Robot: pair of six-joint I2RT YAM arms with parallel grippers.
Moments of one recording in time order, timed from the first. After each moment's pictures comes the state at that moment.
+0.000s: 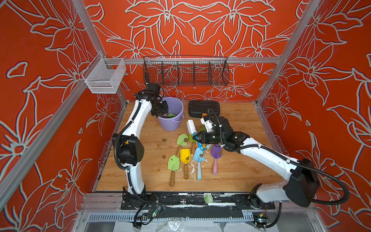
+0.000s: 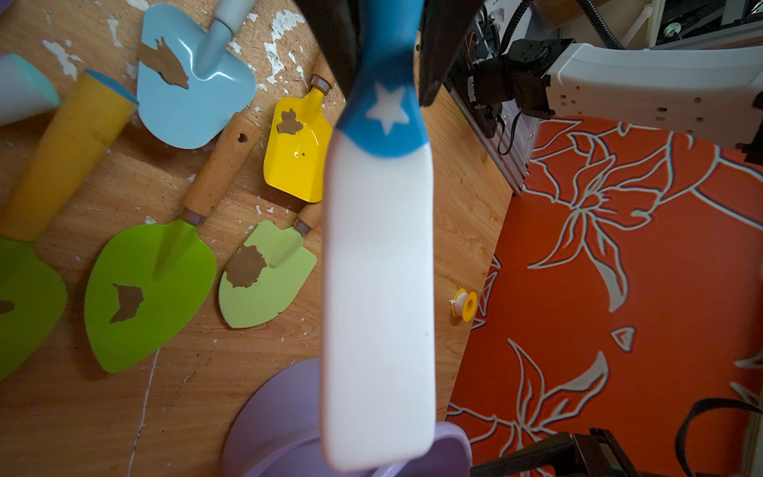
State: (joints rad) left arm -0.11 1.95 2.06 -1.19 0.22 -0.41; right arm 0.67 1.39 1.06 -0.29 -0.40 0.70
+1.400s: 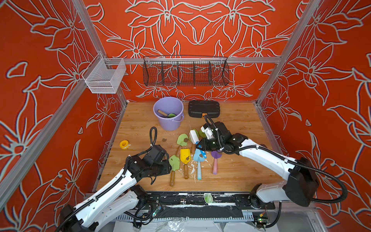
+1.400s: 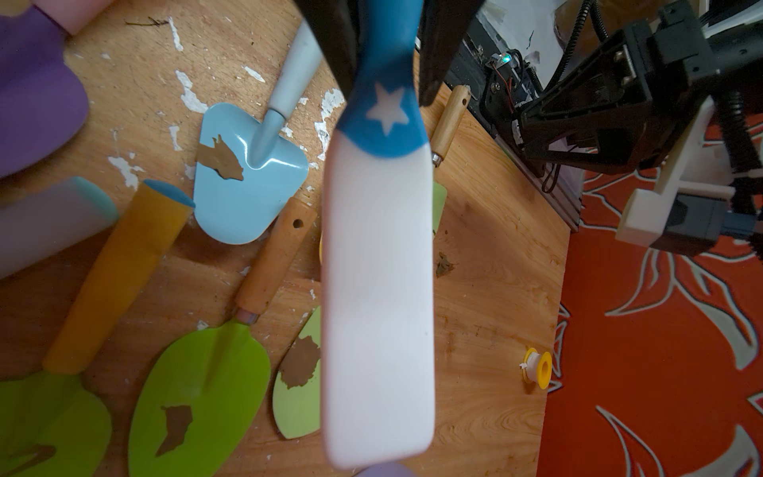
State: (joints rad) left arm -0.66 0.79 0.67 -0.98 0.08 -0.86; right arm 0.70 1.39 1.02 -0.47 -0.36 0.67
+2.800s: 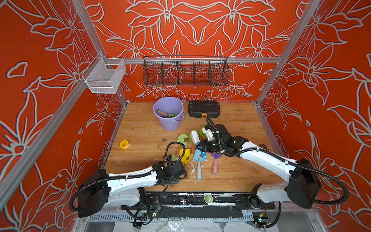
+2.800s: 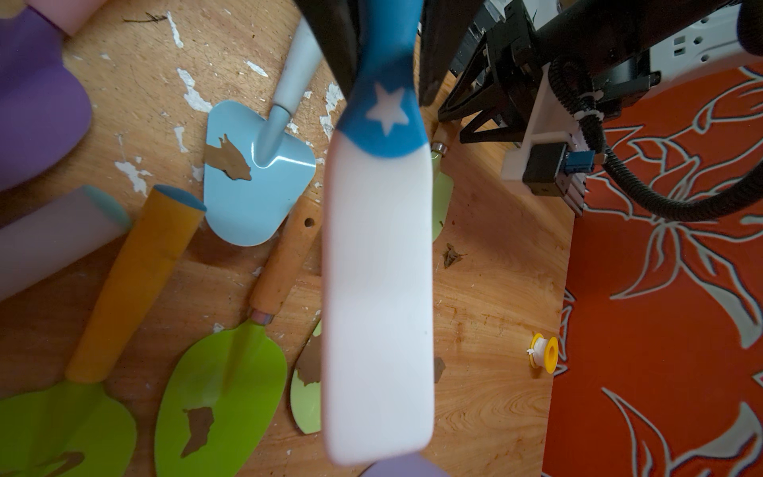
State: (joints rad) left arm -1.03 1.17 0.55 -0.72 -0.23 -1.11; right arm 0.72 1.37 0.97 -0.40 -0.32 0.71
